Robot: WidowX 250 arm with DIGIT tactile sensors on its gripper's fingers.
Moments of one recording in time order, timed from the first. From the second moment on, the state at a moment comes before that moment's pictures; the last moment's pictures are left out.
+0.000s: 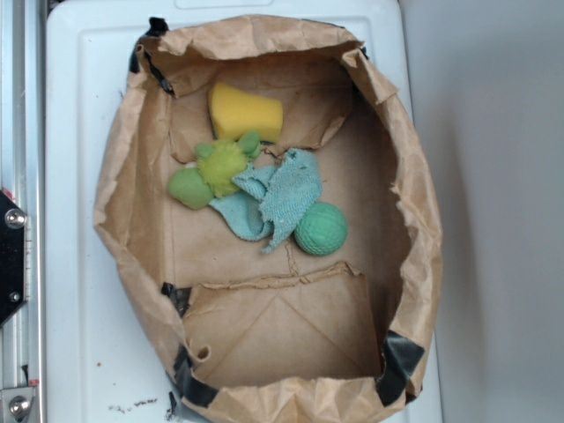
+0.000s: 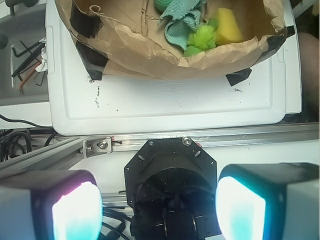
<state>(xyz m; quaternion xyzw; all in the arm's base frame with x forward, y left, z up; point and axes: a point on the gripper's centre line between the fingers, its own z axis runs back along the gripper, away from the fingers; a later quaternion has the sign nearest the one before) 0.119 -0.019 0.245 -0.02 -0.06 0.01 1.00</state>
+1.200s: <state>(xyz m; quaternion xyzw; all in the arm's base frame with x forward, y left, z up) 0.227 -0.011 0.181 0.04 -0.14 -0.06 0.99</state>
